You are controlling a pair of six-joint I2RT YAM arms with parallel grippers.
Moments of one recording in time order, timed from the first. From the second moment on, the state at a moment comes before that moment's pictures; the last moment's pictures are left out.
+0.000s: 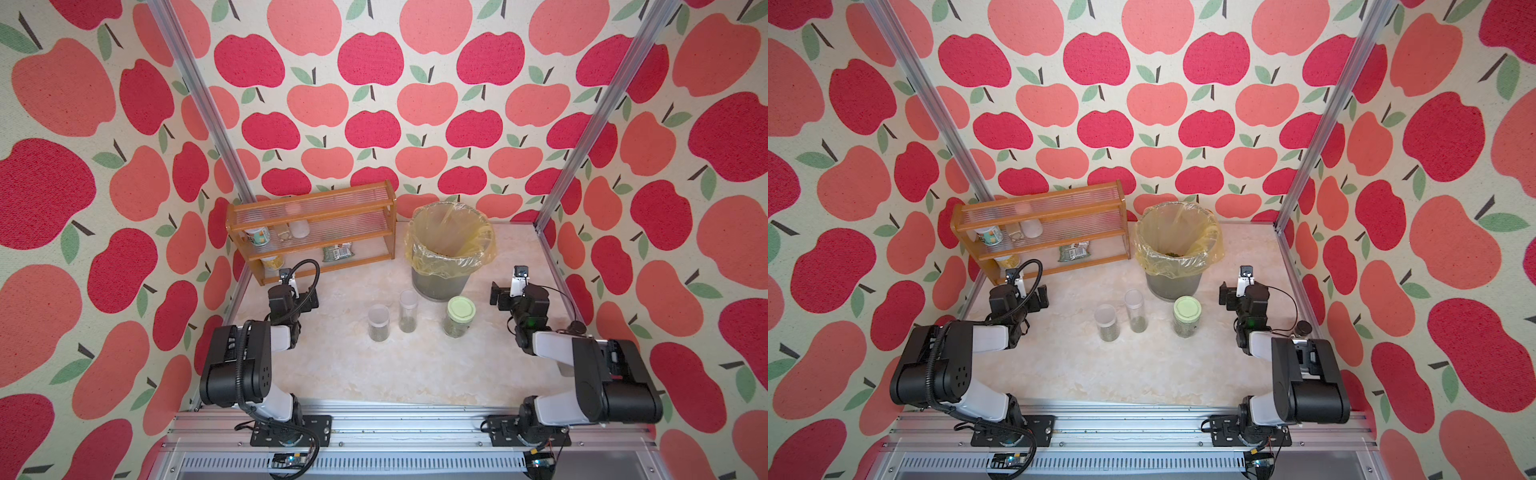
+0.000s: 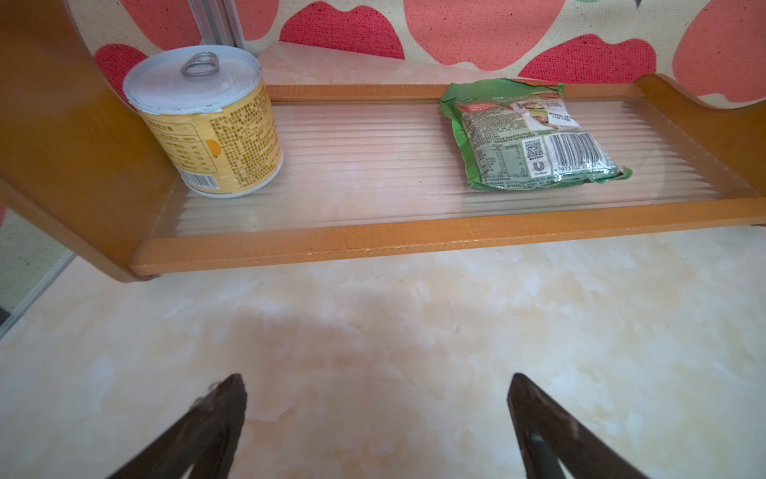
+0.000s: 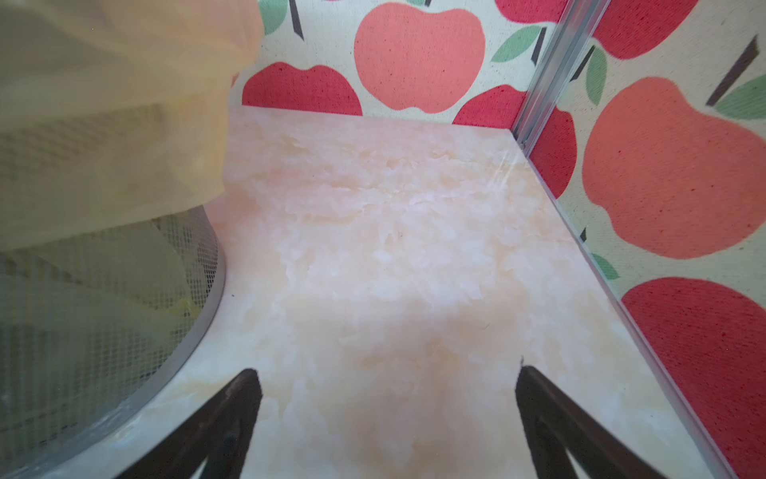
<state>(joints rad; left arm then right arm) 0.10 1.54 0.45 0.60 0.02 -0.05 0.06 1.37 0.39 0.64 0.06 -0.10</state>
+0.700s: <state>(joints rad) -0.20 0.86 0.50 0.19 -0.20 -0.05 0.20 0.57 0.49 -0.16 -0.34 0.09</state>
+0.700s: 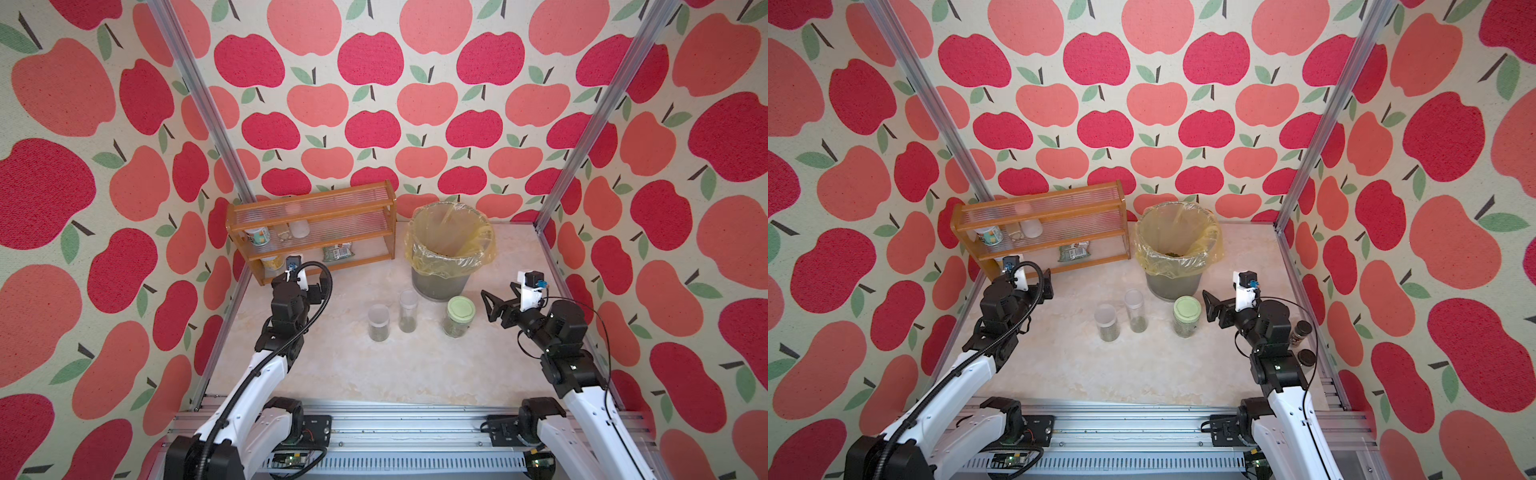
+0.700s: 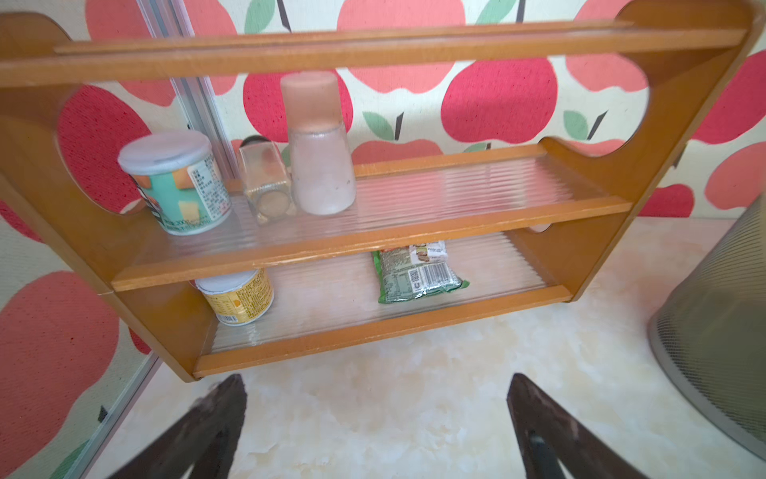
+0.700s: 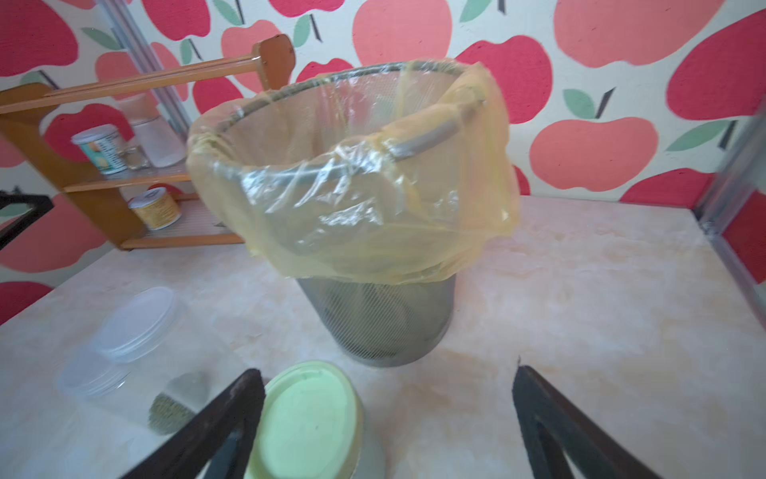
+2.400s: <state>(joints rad) -0.75 0.53 0.30 0.13 0.02 0.04 0.52 1.04 0.29 0.27 -0.08 0.26</state>
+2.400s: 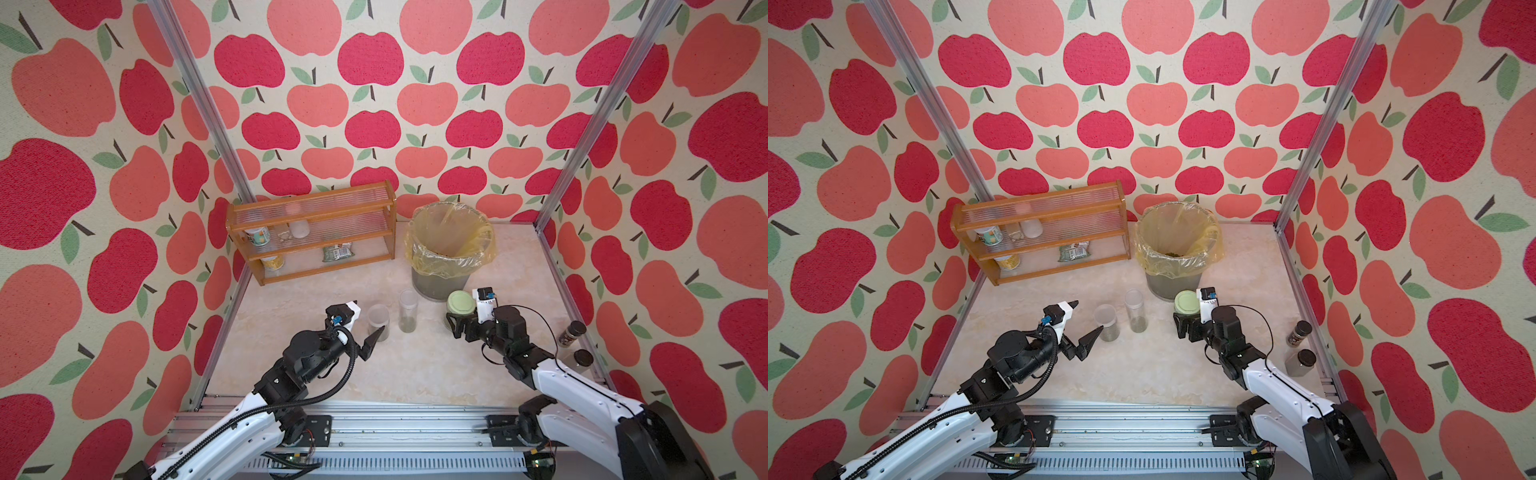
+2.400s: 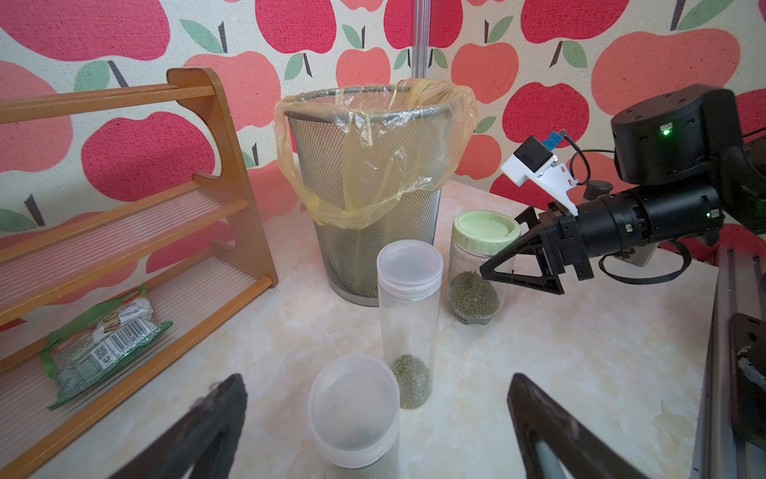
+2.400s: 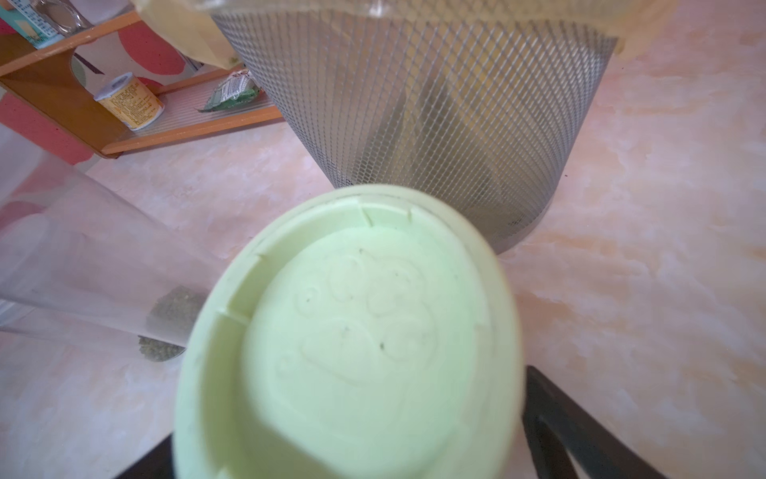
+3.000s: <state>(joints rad) -0.71 0.44 0.23 0.15 -0.03 -0.01 0.60 1.20 0.29 0.48 0.06 0.31</state>
